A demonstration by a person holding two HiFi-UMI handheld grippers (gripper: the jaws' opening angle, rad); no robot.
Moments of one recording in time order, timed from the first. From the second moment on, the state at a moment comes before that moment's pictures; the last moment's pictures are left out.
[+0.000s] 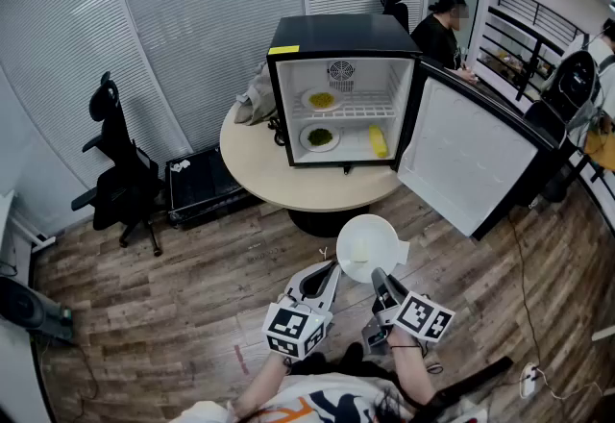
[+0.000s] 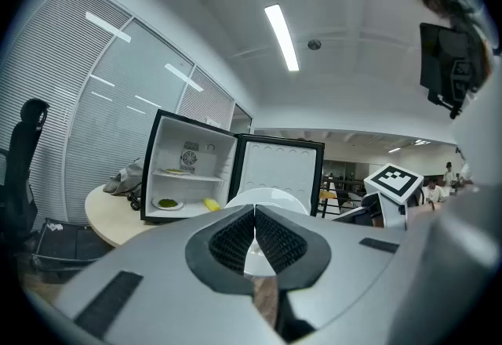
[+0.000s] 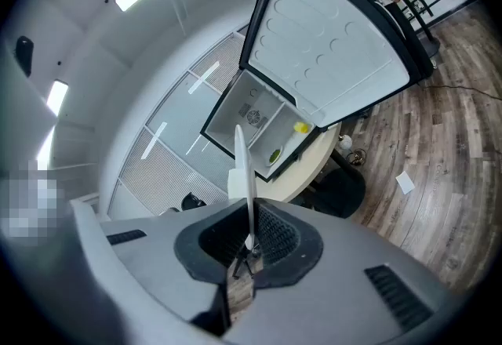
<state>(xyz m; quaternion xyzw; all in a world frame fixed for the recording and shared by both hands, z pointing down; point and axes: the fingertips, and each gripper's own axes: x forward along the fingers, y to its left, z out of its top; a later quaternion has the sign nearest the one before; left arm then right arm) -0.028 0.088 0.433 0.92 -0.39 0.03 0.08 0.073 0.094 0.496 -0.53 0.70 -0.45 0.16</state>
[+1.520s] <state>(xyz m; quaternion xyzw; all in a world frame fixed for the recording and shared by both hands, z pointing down) 0.017 0.025 0.451 0.89 -0.44 0.04 0.09 0.132 0.018 0.505 -0.50 0.72 -0.46 0.16</state>
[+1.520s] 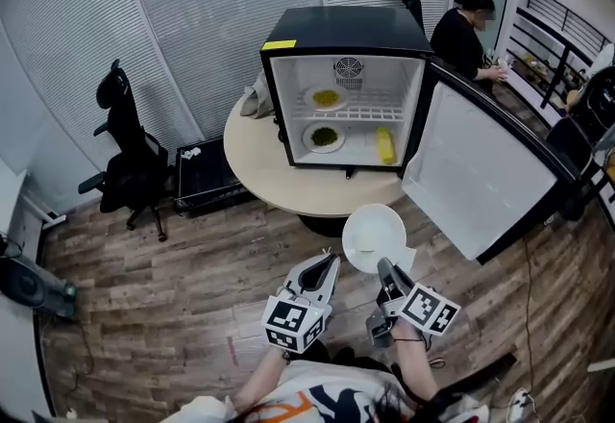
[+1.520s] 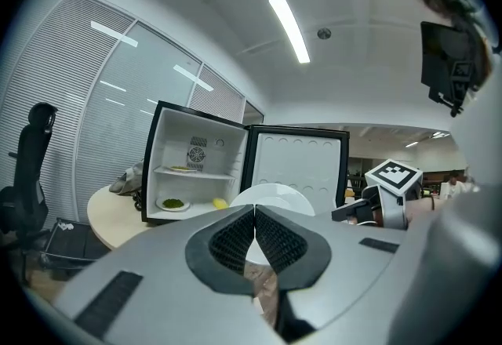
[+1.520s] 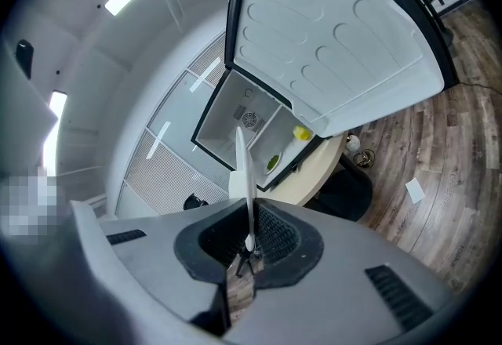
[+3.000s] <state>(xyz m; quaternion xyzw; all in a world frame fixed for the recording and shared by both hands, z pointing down) -0.018 -0.141 0.455 0.91 -0.41 0.05 0.09 0.106 -0.134 0.509 -0.53 0.68 -0.47 0.18</state>
